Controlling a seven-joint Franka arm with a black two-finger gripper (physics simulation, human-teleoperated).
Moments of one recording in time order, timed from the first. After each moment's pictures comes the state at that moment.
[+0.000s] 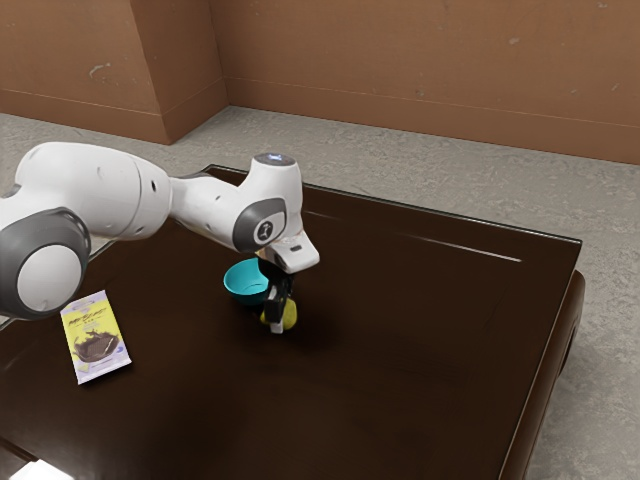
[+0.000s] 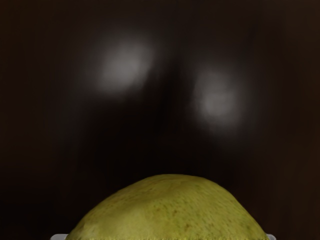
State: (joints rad) arm -0.08 0.61 -0.02 -1.64 0.07 2.14 1.09
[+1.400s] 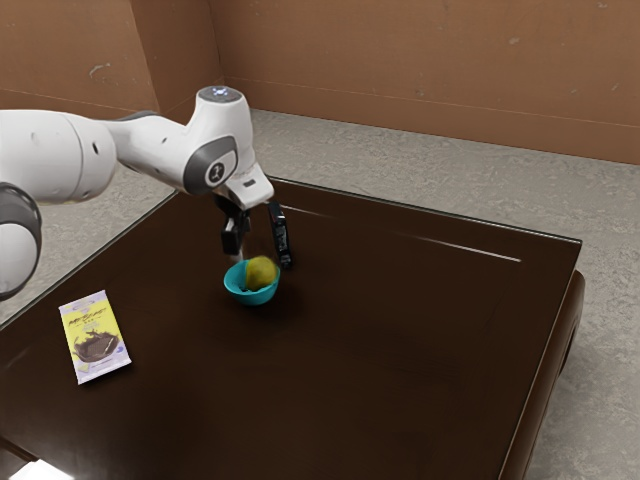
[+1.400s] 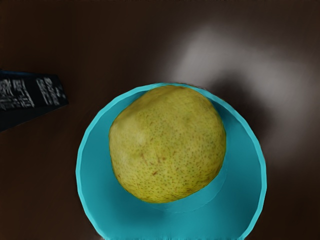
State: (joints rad) arm 0.02 0.47 0.01 -1.60 0.18 2.16 1.11
